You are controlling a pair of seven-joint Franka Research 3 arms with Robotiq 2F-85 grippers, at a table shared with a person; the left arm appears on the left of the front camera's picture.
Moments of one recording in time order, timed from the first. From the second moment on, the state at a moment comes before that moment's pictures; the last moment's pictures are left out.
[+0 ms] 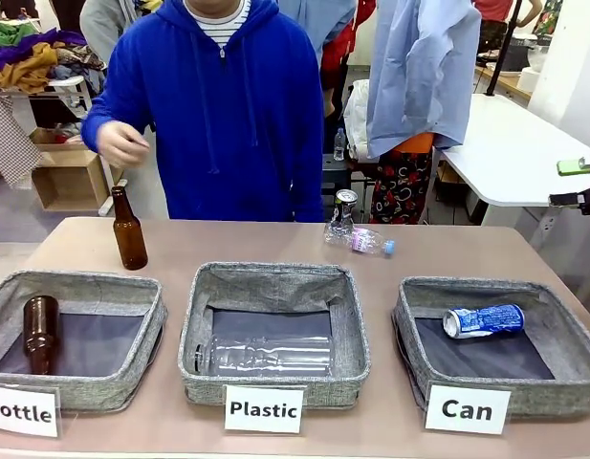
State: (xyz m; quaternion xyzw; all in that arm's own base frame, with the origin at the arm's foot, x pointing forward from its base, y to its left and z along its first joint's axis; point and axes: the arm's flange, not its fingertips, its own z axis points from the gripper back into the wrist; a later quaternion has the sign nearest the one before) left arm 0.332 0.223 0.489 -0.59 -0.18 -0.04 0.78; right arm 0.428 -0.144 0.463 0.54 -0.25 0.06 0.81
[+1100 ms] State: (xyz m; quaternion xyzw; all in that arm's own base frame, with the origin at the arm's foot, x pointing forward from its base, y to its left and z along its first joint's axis) left arm 0.365 -0.001 0.343 -0.65 -0.07 -0.09 0.75; right arm 0.486 0.007 0.421 0.40 -0.43 0.25 0.77
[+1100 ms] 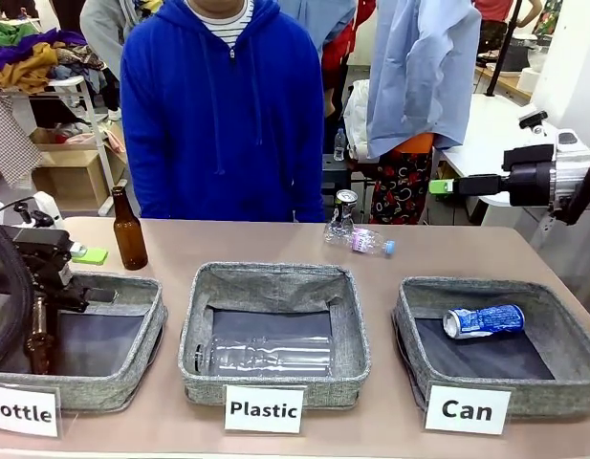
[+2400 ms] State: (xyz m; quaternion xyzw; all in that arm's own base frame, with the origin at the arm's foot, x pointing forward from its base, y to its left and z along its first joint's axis) left arm 0.363 0.001 0.341 -0.64 -0.06 -0.11 0.76; right arm 0.616 0.084 0.303 0.28 -0.50 0.37 0.73
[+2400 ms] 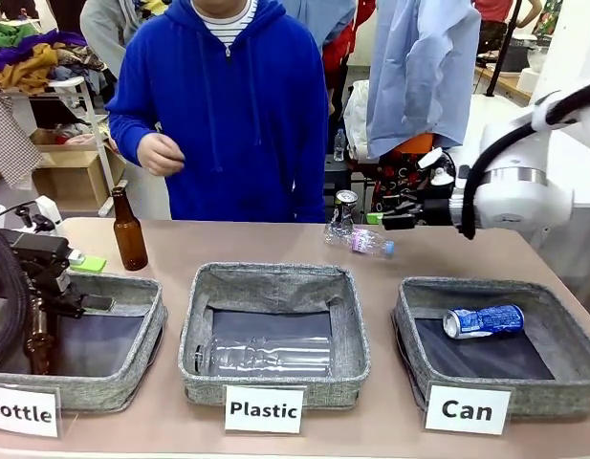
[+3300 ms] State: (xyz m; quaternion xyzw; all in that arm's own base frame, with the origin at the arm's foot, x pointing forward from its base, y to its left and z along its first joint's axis) left arm 0.363 0.001 0.342 -0.64 -0.06 -0.11 0.76; right arm 0.667 0.142 0.258 0.25 -0.52 0.35 0.74
